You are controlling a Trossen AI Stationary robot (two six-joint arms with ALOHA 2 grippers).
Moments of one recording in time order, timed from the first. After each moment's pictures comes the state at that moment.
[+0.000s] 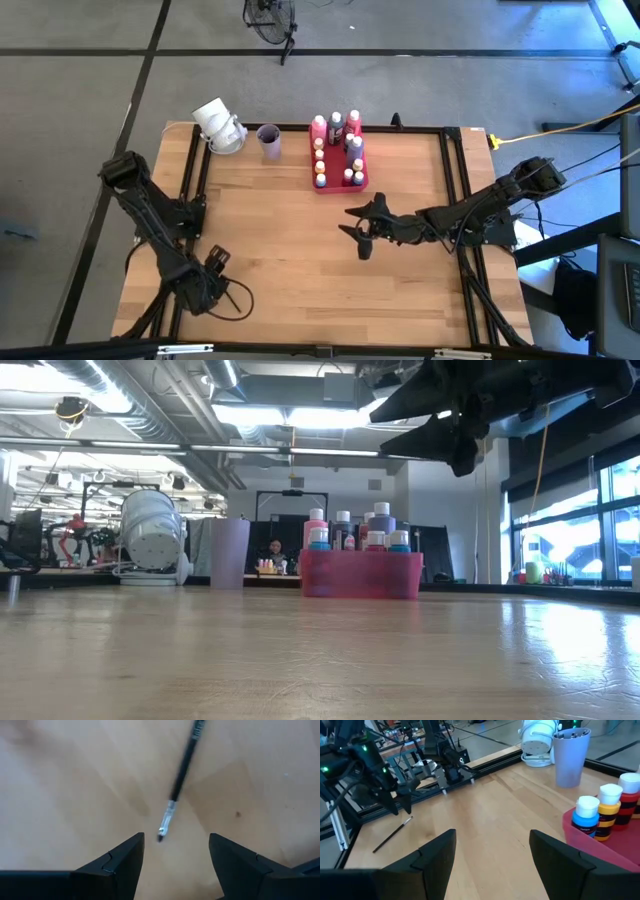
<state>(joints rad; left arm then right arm) -1.01 1.45 0.77 -0.84 -0.06 -0.48 0.37 1.43 0.63 0.48 0.60 0.47</state>
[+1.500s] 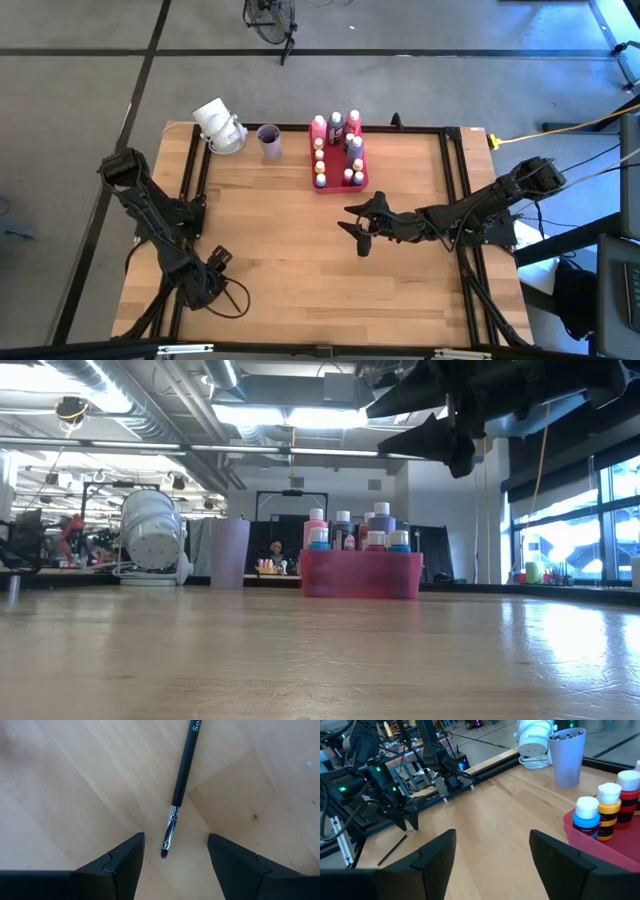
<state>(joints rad) -1.02 1.43 0.62 -0.63 -0.07 -0.41 0.35 1.43 0.63 0.50 0.60 0.52</state>
